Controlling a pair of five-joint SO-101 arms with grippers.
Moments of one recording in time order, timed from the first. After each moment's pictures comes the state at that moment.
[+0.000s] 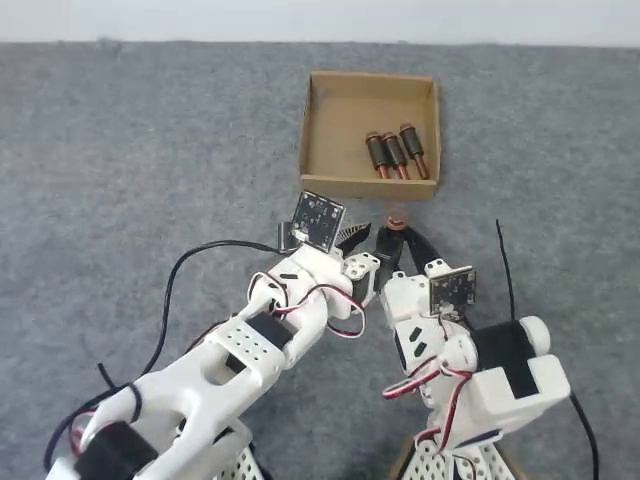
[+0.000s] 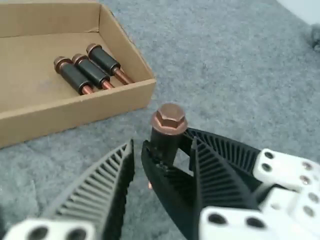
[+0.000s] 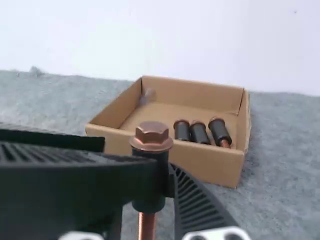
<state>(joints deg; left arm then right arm) 32.1 -26.2 74.6 -8.8 19.2 -18.8 6.0 94.4 -85.1 -2.5</state>
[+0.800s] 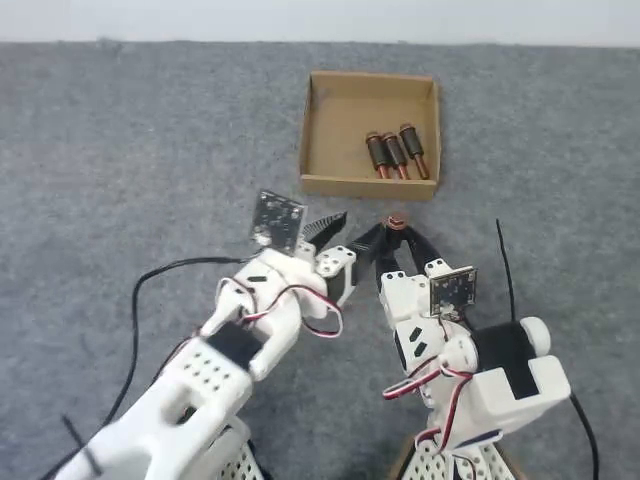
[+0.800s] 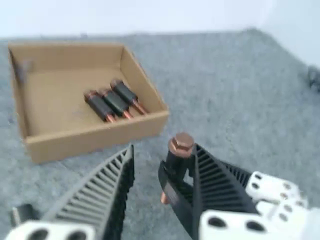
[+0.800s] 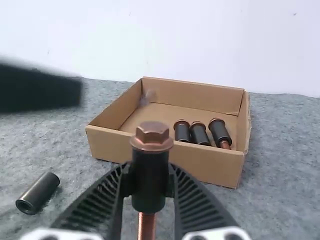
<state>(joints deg) 27.8 -50.8 77.2 8.7 18.9 -18.7 6.0 94.4 -85.1 -2.5</state>
